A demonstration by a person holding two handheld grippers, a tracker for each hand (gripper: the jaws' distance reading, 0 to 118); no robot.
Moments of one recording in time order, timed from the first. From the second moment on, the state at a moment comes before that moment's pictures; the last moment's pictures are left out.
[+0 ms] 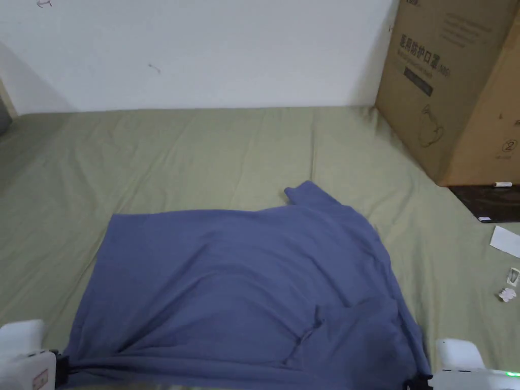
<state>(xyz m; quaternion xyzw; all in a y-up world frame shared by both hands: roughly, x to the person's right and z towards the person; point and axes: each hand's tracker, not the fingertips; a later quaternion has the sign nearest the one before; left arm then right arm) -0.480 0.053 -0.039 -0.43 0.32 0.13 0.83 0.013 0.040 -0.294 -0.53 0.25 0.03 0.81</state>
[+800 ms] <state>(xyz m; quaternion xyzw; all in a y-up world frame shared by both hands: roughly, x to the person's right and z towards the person) -0.424 0.064 0.024 -0.39 0.30 0.19 0.85 -0.009 0.072 -0.275 -0.46 0.28 0.04 0.84</state>
